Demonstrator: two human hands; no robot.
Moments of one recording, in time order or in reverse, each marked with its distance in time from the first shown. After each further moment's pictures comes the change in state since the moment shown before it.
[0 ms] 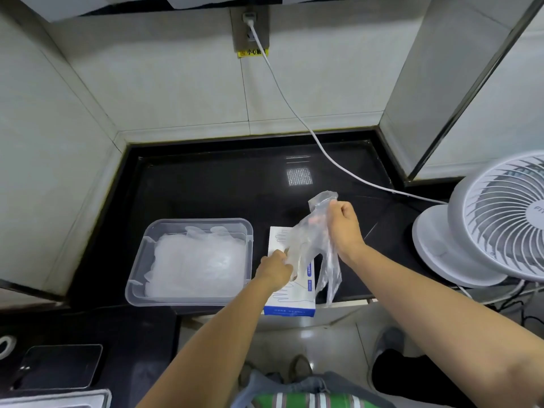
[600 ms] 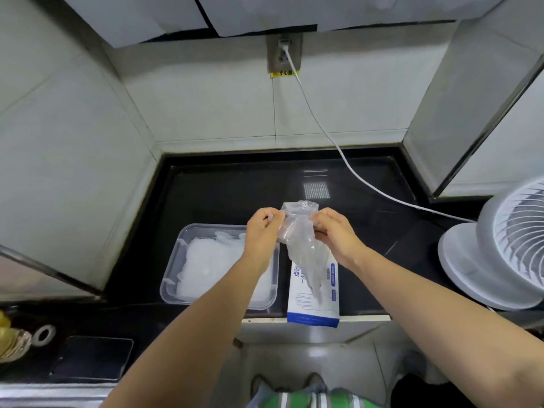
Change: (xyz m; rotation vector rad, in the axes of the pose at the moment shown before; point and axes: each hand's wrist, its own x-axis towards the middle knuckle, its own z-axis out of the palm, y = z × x) left_hand -0.015 -0.002 -0.086 -0.858 0.445 0.336; right_hand -0.021 -0.026 0.046 0.087 -0.439 0.021
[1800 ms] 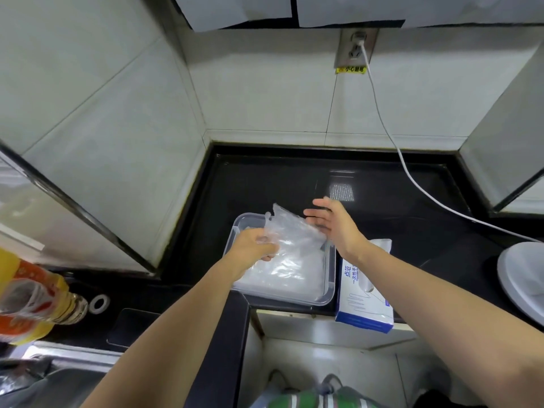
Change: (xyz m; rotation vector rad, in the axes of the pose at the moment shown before) left_hand 0.004 -0.027 -0.159 0.278 -0.196 -0.293; right_hand 0.015 -0.001 0.117 -0.012 -0.085 0.078
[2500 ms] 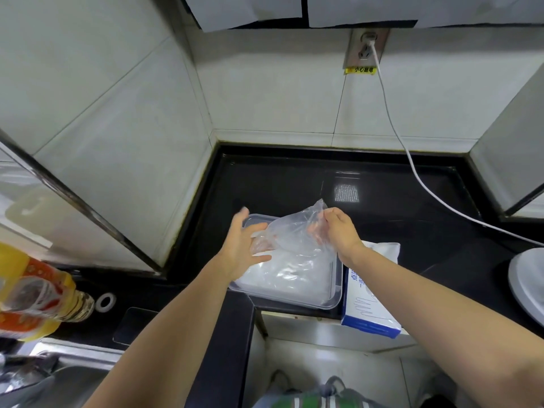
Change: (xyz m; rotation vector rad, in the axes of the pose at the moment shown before) left_hand 0.003 -0.005 -0.024 -0.537 -0.056 -0.179; right_hand 0.013 0.014 0.016 -0.151 0.208 -0.007
